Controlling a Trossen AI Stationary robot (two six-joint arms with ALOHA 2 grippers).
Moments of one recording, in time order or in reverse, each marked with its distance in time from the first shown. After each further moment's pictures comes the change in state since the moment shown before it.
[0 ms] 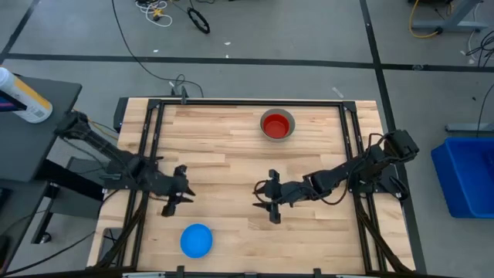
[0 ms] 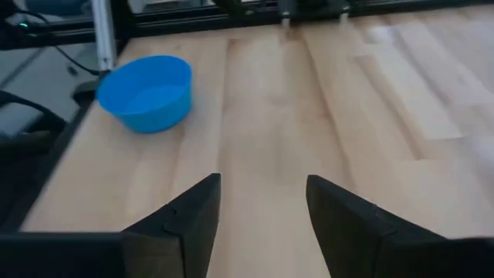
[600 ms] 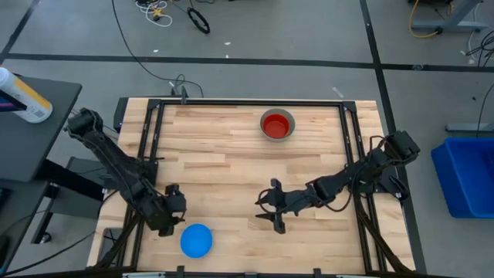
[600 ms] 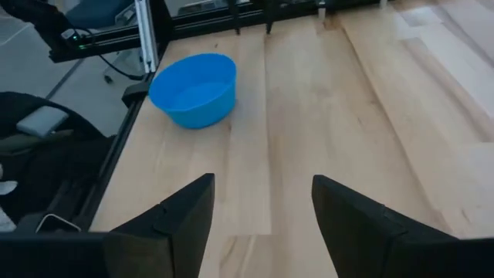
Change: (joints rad) left arm -0.297 0.286 0.070 -0.056 -0.087 -0.440; right arm 0.075 0.000 0.000 0.012 -0.012 0.106
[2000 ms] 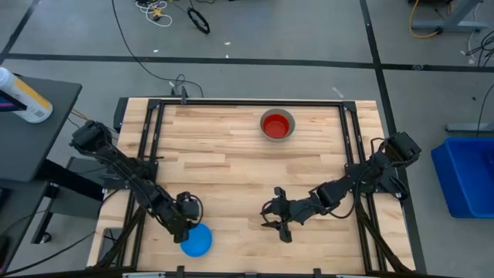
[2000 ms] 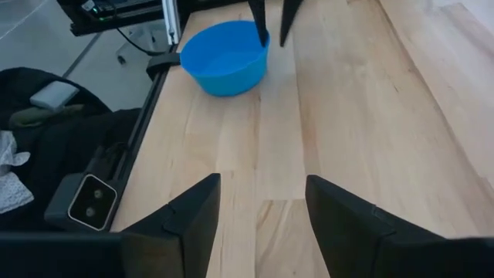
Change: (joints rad) left arm 0.102 0.246 0.000 0.272 0.098 -0.004; right arm 0.078 0.001 0.001 -0.058 0.009 0.055
